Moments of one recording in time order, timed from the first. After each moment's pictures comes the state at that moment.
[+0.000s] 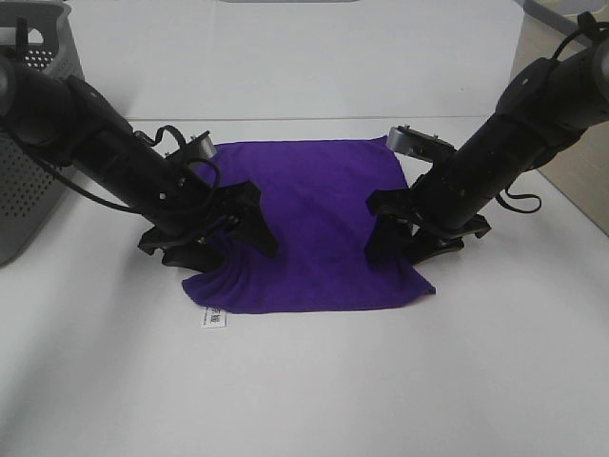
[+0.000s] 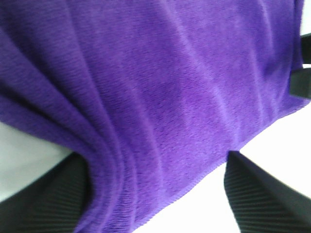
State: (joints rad) left arm -0.30 2.21 -1.31 -0.93 0.75 0.49; right arm 0.23 2.16 -1.22 0.70 0.69 -0.51
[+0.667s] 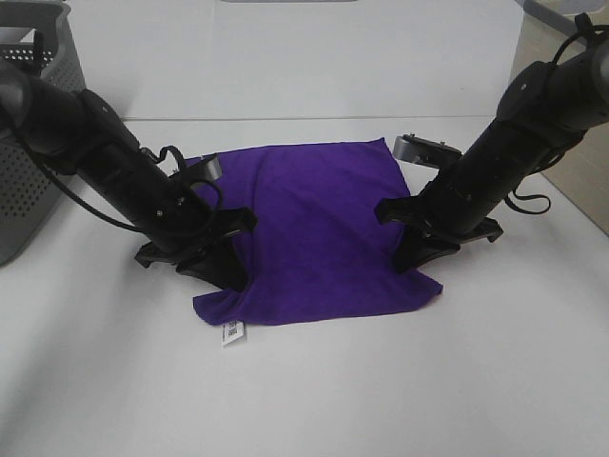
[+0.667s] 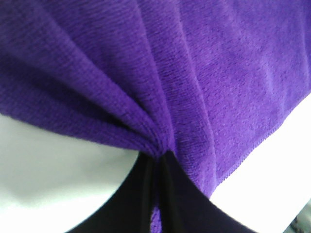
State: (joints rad) left arm -0.30 2.25 -1.35 -0.83 0.82 0.51; right arm 0.23 2.15 -1.23 0.63 0.70 -0.45
